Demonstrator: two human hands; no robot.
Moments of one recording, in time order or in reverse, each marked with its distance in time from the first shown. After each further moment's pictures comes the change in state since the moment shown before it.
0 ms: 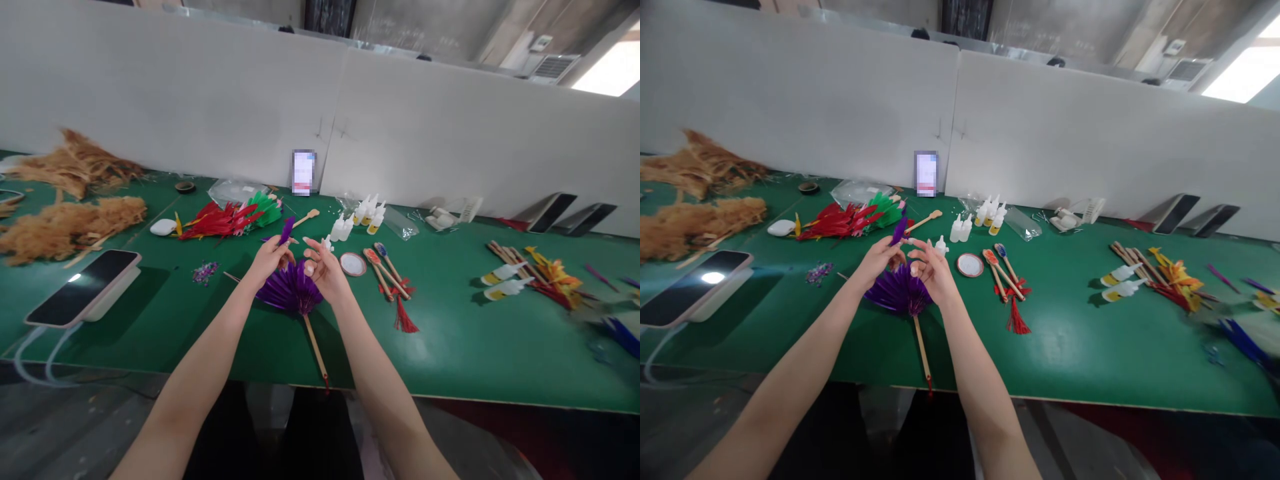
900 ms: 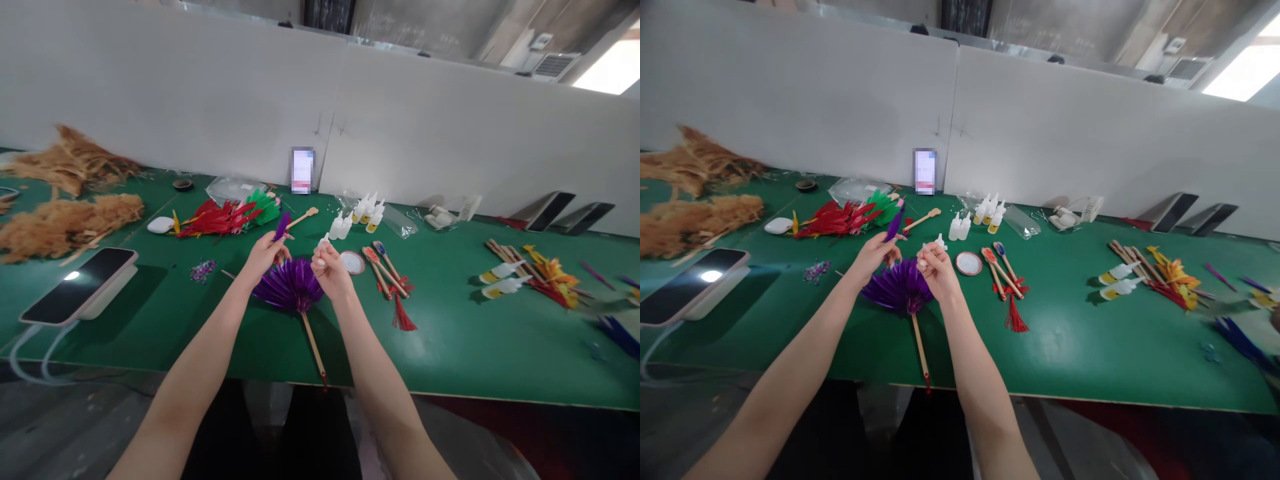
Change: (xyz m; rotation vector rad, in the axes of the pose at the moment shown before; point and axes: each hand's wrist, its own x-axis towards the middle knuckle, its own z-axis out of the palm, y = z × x) left_hand 0.001 0.002 -0.007 -0.007 0.016 0.040; right_hand -0.002 -0.007 0.002 0.085 0.083 -0.080
